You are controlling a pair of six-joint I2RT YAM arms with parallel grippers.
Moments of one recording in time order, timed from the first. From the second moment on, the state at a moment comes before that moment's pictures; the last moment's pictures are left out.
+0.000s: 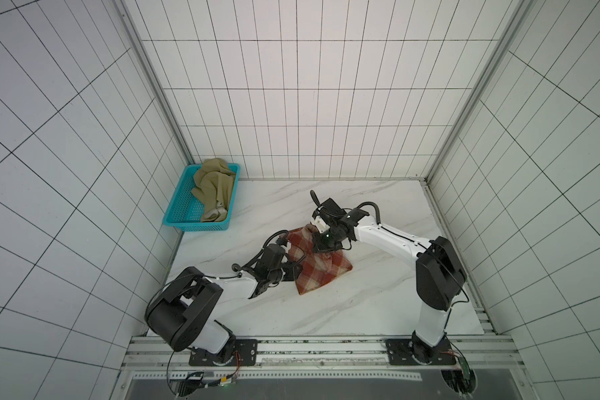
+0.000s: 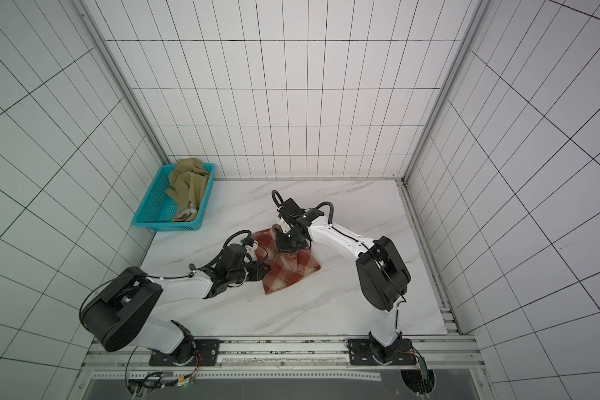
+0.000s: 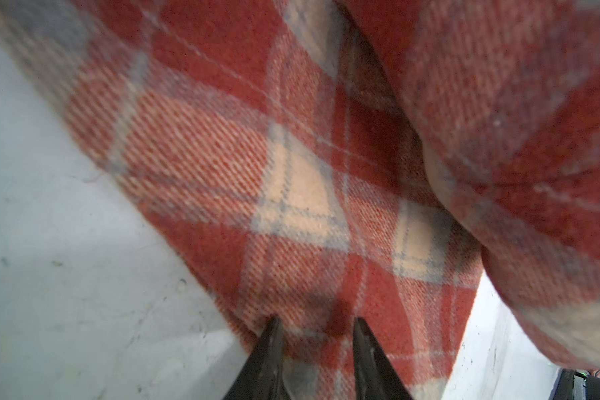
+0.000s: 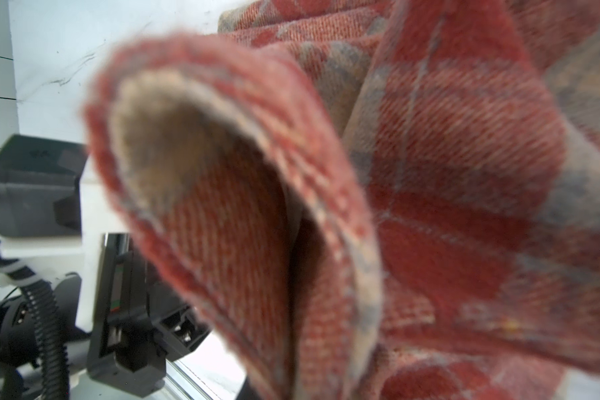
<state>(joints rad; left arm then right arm) -0.59 1.47 0.46 0.25 0.24 -0.63 0.73 1.86 1.47 -0.75 -0.29 0.47</state>
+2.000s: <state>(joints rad) -0.60 1.34 0.38 0.14 0.25 -0.65 0.75 1.85 1.29 -0.44 -0.23 0.65</state>
